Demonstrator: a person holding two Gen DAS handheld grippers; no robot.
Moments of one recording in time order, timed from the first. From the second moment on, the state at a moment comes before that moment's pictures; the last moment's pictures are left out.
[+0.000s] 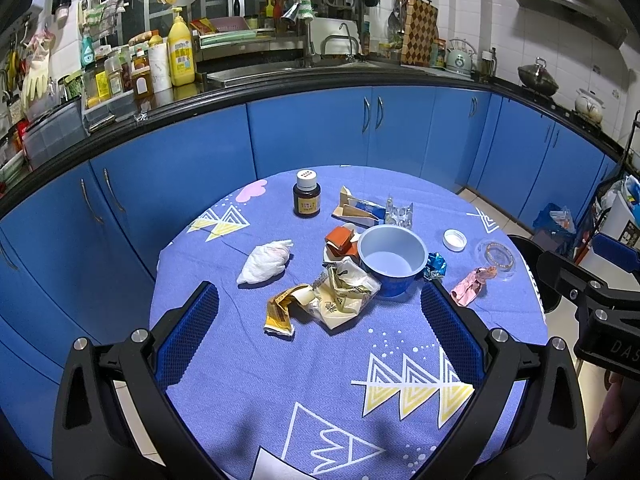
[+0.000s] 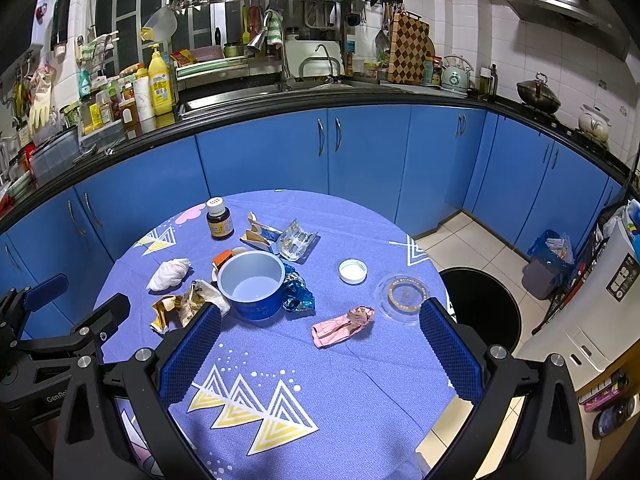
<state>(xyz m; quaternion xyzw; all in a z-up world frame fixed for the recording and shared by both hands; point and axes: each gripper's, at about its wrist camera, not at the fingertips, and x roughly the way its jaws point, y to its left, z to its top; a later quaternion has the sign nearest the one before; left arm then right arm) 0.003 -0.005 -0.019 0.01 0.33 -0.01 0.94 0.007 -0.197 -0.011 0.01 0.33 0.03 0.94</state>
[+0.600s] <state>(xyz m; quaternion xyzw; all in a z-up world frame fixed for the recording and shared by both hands) 0.003 -0.006 -0.021 0.01 0.34 -0.01 0.94 0.009 -0.192 -0.012 0.01 0.33 0.03 0.94</state>
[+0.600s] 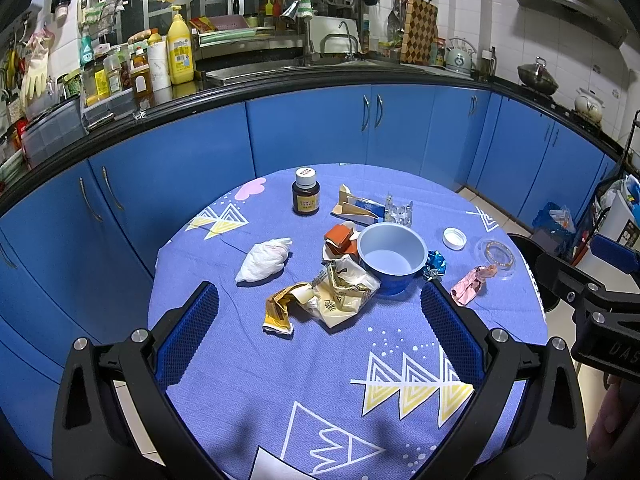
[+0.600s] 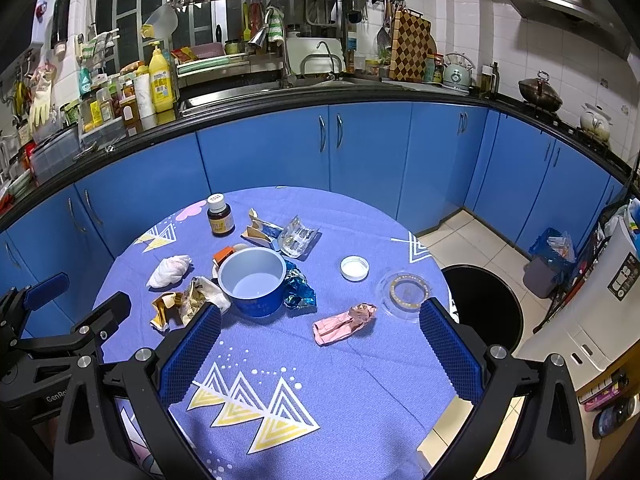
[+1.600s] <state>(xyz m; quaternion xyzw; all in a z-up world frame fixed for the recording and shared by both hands) 0.065 0.023 -0.103 -0.04 0.47 -0.04 0.88 0.087 -0.191 -0.112 0.03 0.44 0.05 0.90</state>
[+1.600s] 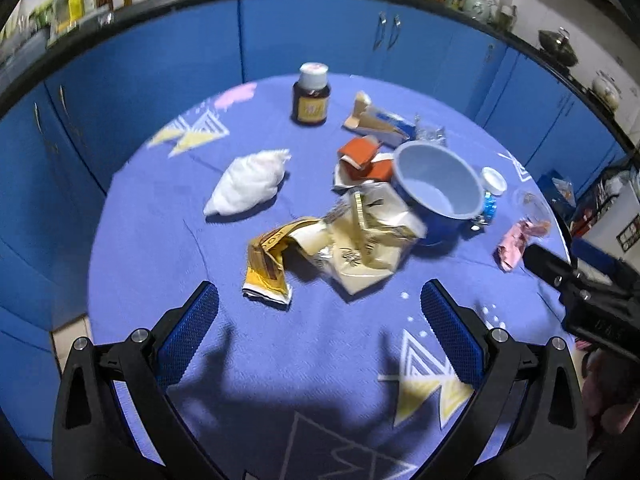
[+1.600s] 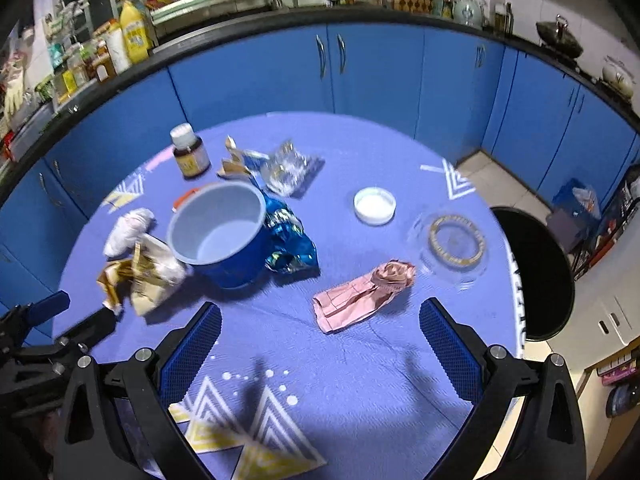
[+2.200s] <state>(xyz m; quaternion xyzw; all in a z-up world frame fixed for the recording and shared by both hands) 0.126 -0.019 -0.120 0.02 0.48 -0.09 0.87 0.118 -0.202 -0.154 0.04 0.49 0.04 0.87</state>
